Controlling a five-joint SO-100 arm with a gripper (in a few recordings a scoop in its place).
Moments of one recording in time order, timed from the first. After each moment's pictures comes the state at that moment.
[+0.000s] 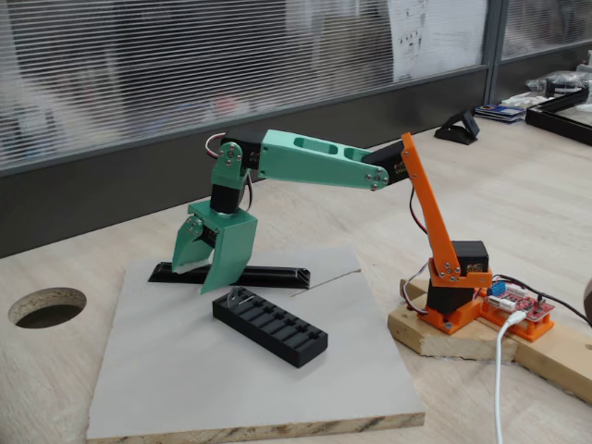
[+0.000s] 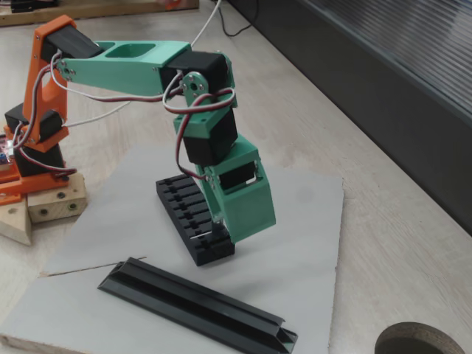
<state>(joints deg) -6.6 64.6 57.6 83.8 136.1</state>
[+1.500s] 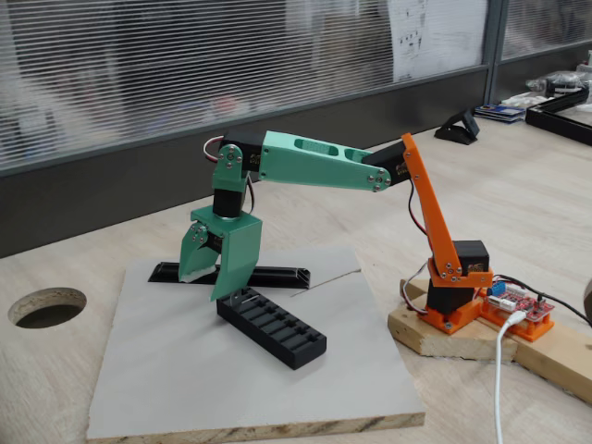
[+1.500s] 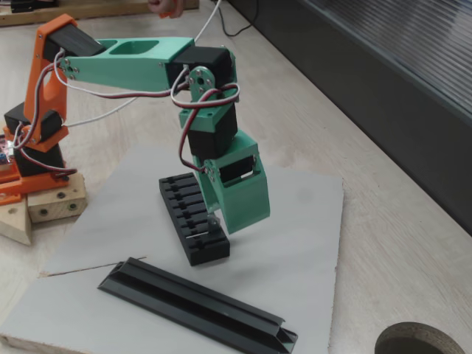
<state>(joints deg) -8.6 64.3 57.7 88.3 136.2</state>
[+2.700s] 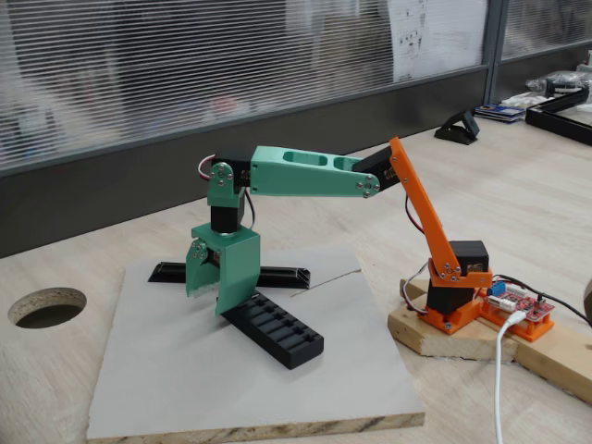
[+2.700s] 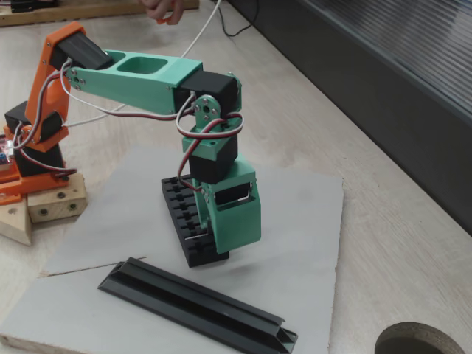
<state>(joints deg) -7.3 59.5 57.6 88.3 139.3</state>
